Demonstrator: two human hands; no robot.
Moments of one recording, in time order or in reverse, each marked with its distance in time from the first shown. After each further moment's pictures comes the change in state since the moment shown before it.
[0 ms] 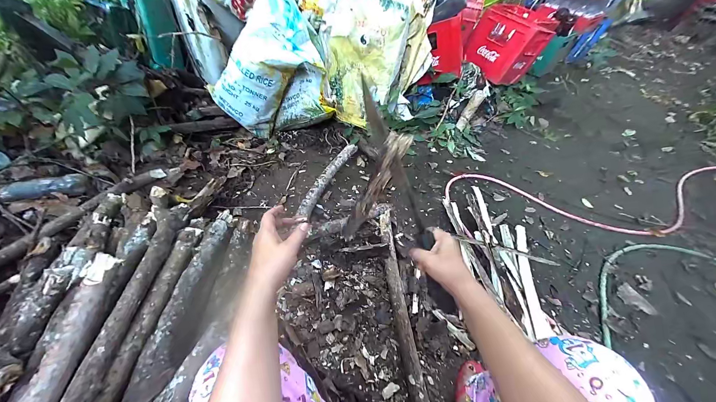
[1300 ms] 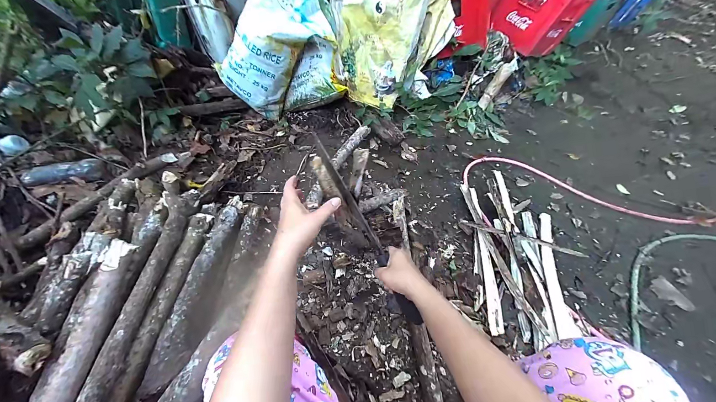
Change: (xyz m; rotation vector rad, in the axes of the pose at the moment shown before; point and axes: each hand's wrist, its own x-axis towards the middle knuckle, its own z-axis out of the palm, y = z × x) left_hand 0.045 -0.007 0.026 0.029 -0.007 0.004; right_hand 0.021 0.032 0.092 -0.276 -0.413 0.256
